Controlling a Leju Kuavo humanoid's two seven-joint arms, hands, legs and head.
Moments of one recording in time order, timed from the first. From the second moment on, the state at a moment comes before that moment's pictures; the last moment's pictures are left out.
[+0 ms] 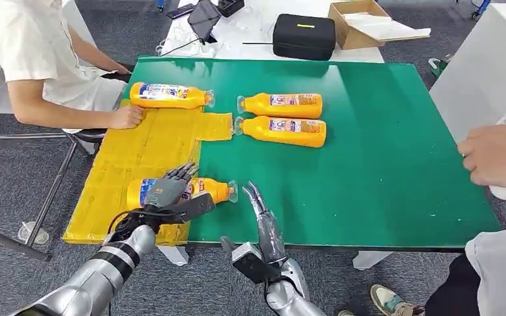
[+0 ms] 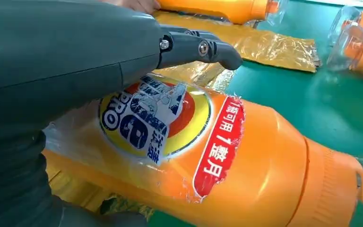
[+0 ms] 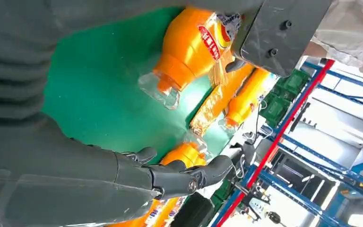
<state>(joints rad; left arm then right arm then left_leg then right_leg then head) -0.56 -0.06 -0.52 -0.47 -0.82 0.06 -0.37 -0.22 0.18 0.65 -0.84 0.23 -0.63 -0.70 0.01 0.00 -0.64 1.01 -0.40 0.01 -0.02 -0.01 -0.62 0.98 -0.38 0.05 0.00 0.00</state>
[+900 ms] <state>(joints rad) -0.34 -0.08 -0.51 -0.87 -0.57 0.18 -0.63 -0.21 0.17 0.65 -0.84 0.22 -0.65 -0.70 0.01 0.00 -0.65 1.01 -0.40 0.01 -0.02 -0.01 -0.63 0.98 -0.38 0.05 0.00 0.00</state>
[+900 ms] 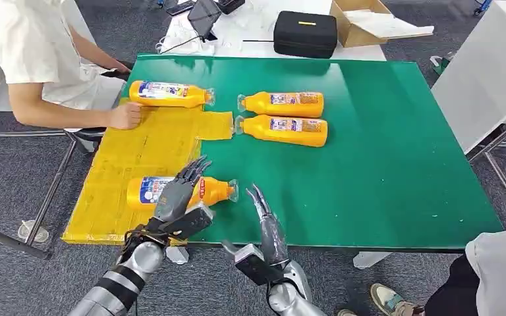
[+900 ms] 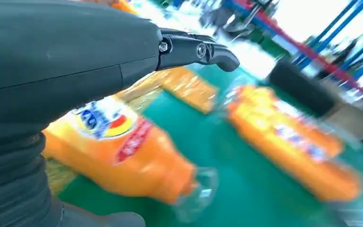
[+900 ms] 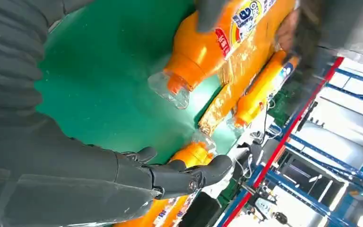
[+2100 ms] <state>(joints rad) -0.06 -0.16 -0.54 -1.25 -0.11 0.29 -0.61 -0.12 0.04 0.13 -0.98 1.08 -0.69 -0.52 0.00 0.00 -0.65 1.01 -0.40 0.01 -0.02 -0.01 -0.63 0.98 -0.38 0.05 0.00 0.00</state>
